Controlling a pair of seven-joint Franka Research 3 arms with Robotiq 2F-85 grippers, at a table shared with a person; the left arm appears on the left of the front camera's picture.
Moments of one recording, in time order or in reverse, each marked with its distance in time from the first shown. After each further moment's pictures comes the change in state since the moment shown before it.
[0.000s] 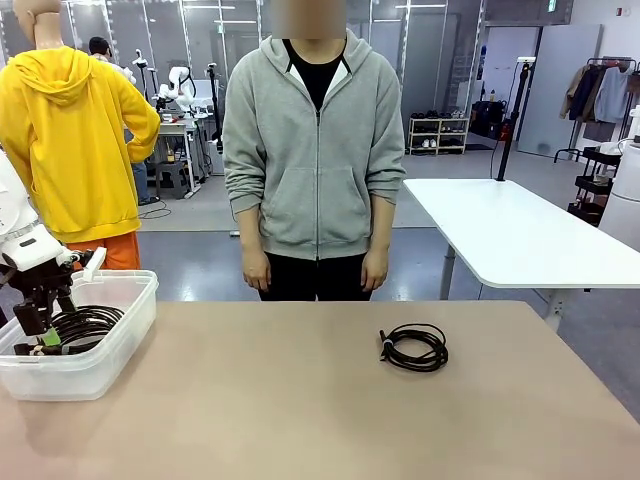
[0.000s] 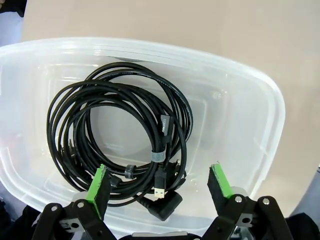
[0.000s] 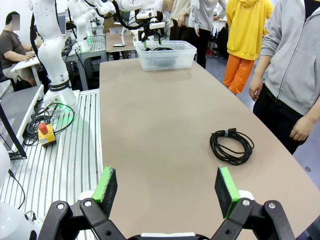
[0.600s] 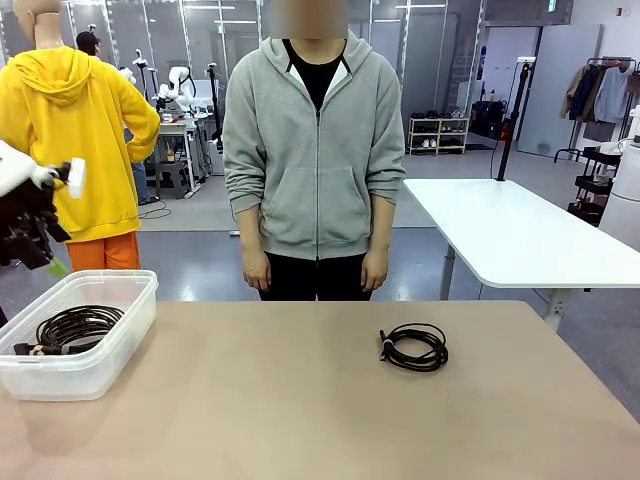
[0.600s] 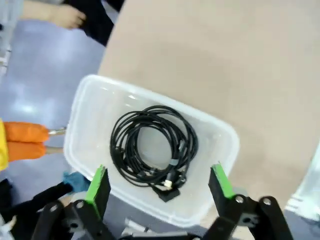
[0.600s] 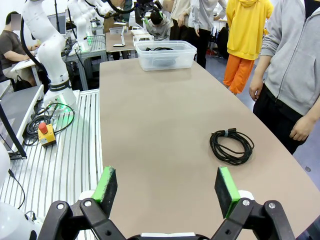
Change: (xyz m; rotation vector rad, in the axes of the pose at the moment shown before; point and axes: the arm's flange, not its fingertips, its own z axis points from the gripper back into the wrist) left arm 0.017 -0.042 0.148 0.227 -0.236 0.200; right arm 0.000 0.000 0.000 0.001 0.000 0.000
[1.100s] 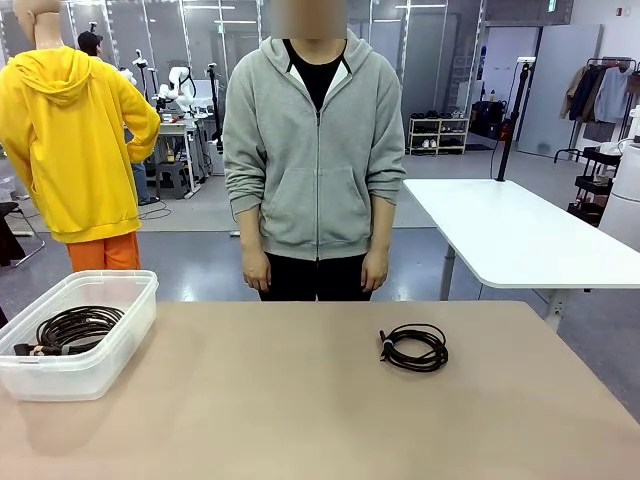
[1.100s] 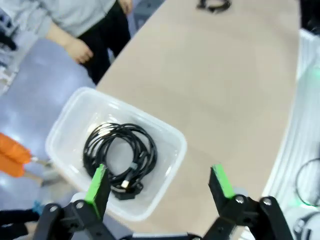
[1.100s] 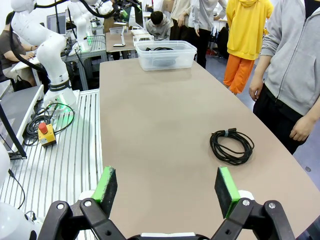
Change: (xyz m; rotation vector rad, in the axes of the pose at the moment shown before) left arm -0.108 -0.066 0.069 -0.024 -0.374 0.157; right arm 0.000 0.000 0.000 0.000 0.000 0.000
